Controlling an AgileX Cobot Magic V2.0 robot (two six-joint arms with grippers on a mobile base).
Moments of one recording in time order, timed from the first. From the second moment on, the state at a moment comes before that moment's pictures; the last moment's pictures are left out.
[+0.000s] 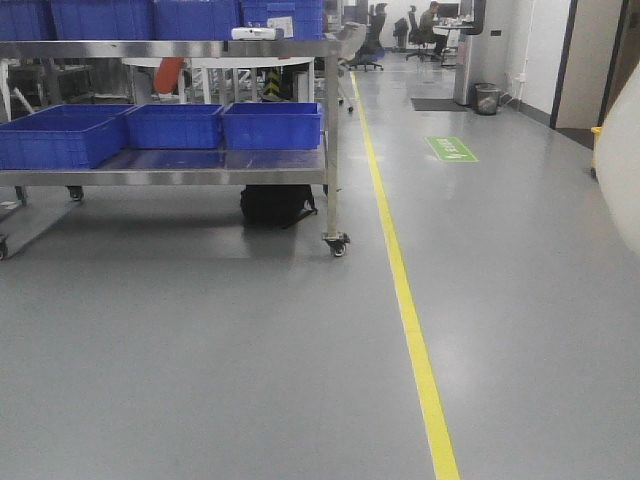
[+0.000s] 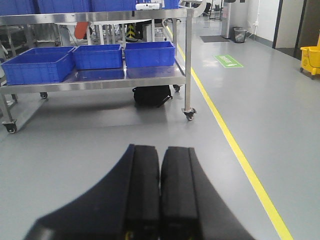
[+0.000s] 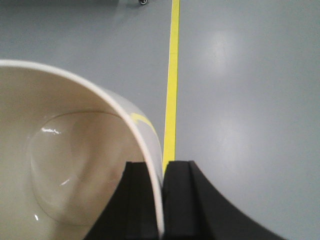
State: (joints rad) left arm -0.14 -0.01 0.01 0.00 0.13 0.02; right arm -0.01 0.56 -0.57 0.07 0.60 0.00
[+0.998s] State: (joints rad) left arm -0.14 -0.01 0.01 0.00 0.13 0.02; right arm -0.01 0.56 -0.57 0.07 0.60 0.00
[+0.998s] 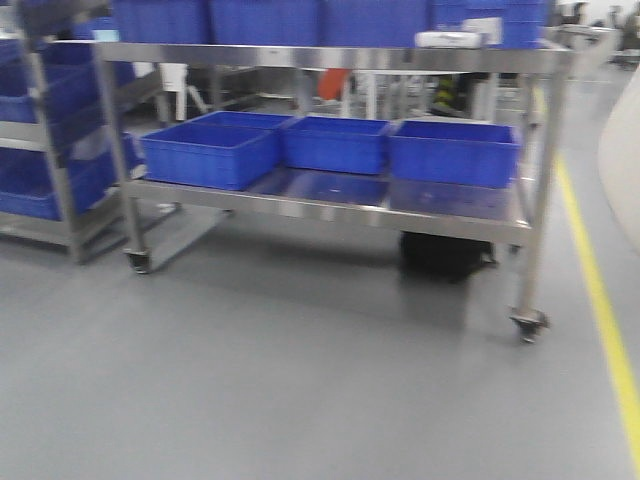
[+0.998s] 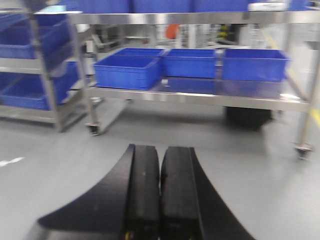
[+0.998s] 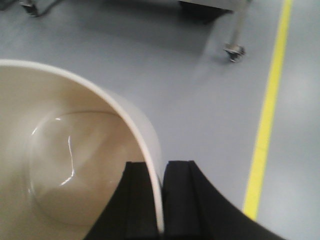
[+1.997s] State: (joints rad) left arm -0.14 -0.01 0.01 0.00 0.13 0.02; right arm -0.01 0.56 -0.57 0.07 0.60 0.00
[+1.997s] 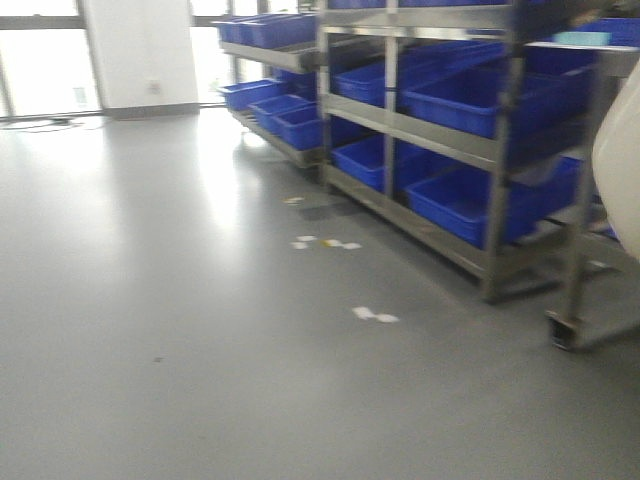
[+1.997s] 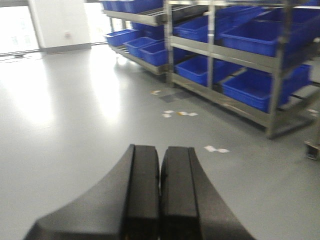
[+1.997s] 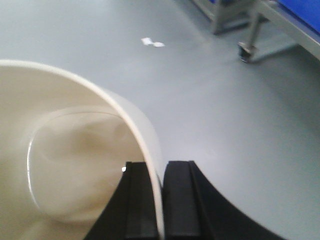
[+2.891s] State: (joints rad) left arm -0.14 -0.01 0.01 0.00 0.13 0.02; right arm -0.01 0.56 -0.57 0.07 0.60 0.00
